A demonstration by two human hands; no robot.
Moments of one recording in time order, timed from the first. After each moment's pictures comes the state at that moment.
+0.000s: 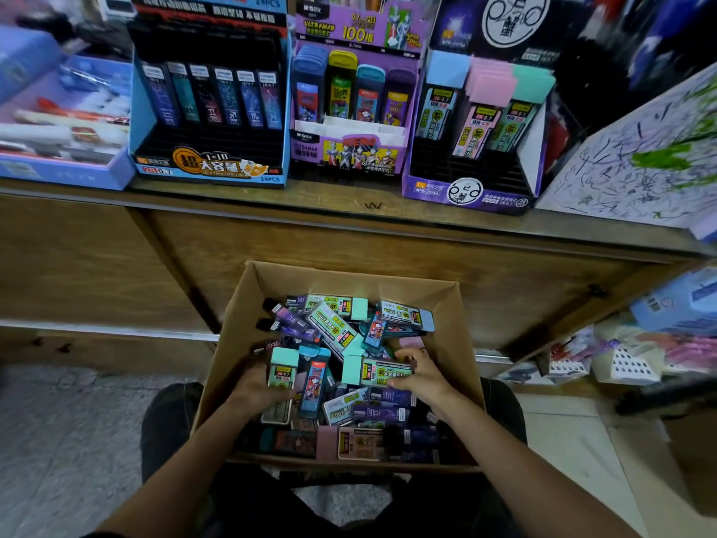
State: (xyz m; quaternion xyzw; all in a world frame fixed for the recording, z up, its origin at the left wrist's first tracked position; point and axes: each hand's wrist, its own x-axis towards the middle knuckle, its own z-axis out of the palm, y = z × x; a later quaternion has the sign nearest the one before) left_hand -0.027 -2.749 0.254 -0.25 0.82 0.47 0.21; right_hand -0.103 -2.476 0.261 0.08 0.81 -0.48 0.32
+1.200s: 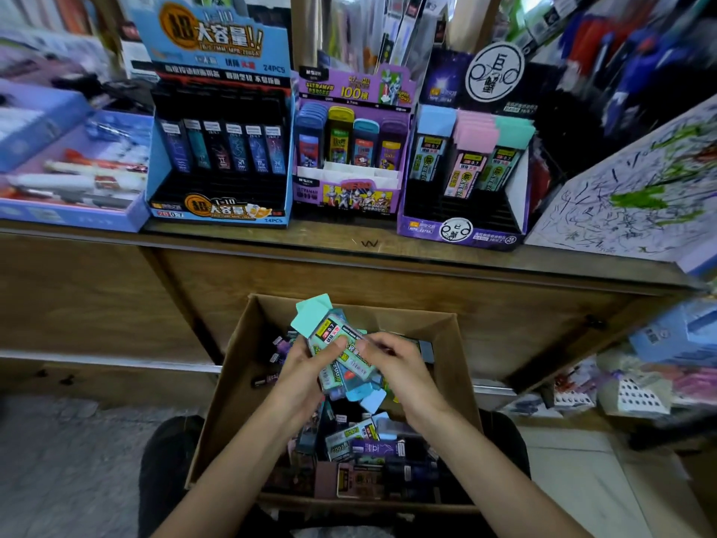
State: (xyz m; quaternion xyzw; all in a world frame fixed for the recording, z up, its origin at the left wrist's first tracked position) left_hand -0.055 -2.679 0.371 -0.18 0.44 0.88 0.04; right_hand -0.087 -2.541 0.397 -0.01 0.73 -0.64 0.23
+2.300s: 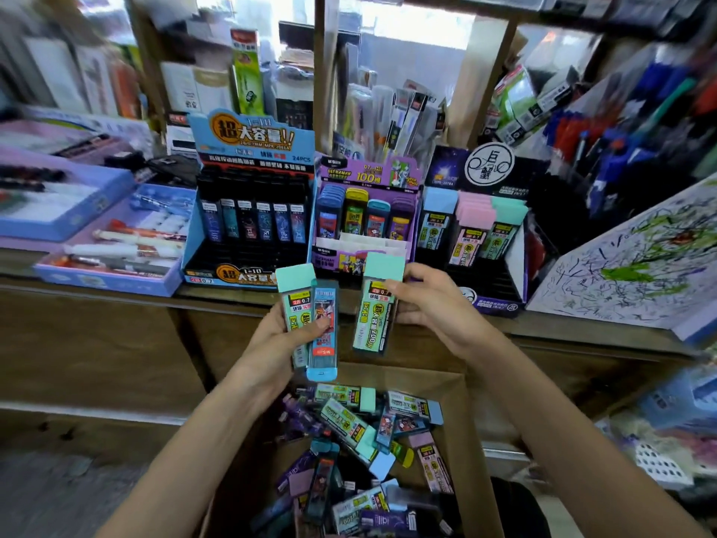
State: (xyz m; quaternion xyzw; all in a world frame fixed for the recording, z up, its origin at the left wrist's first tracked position) left_hand -0.089 -2.744 0.475 -0.11 0.55 0.83 -0.01; right_hand -0.176 -2.551 0.531 -0.13 0.75 -0.61 0.20
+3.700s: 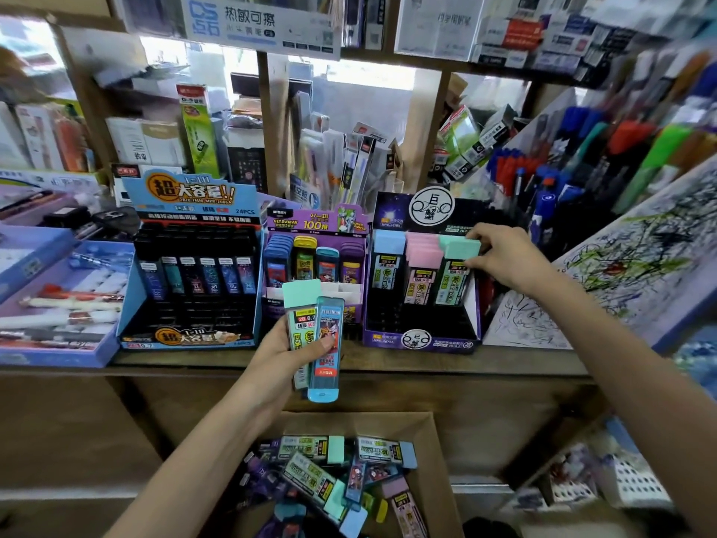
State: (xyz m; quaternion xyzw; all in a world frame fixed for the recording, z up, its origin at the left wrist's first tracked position) left_hand -0.144 -2.701 0.504 -0.06 0.60 0.80 -0.01; right_hand -0.303 -2.421 0.601 -0.15 0.96 -0.21 -0.11
